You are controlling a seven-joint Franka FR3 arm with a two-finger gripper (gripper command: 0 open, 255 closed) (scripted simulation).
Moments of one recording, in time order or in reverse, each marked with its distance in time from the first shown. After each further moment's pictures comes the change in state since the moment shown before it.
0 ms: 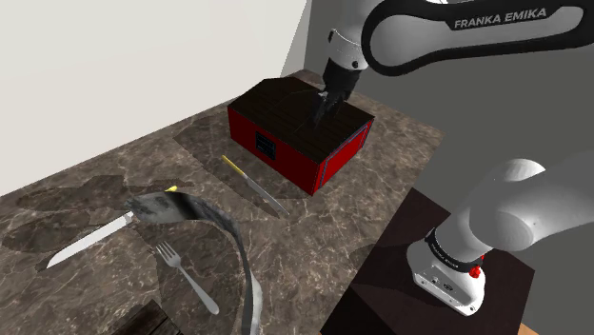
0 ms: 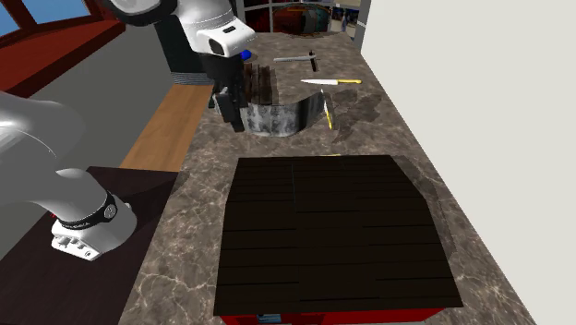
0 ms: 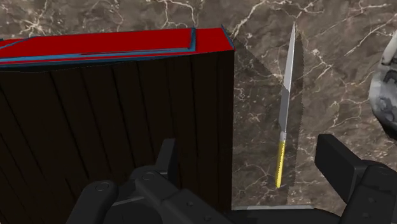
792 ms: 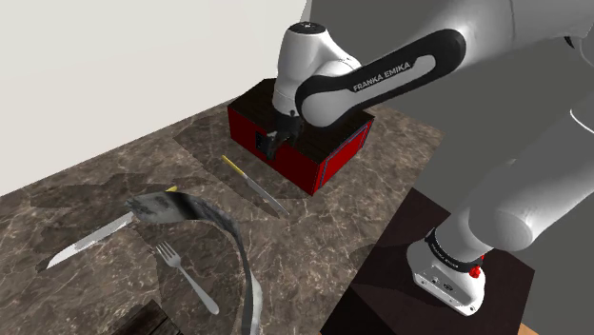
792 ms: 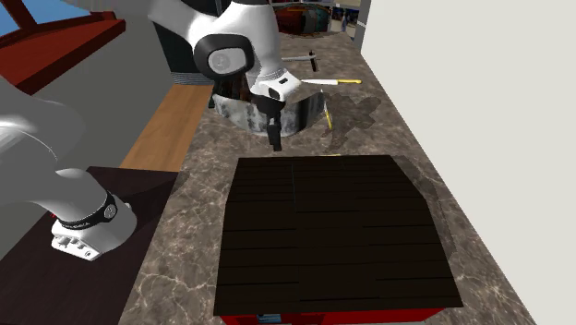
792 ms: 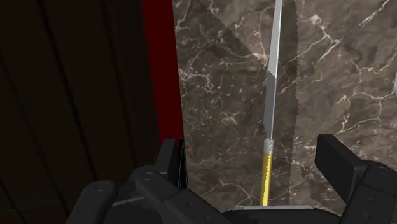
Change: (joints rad) arm -0.007 0.440 0.140 0.112 -0.141 0.289 0.209
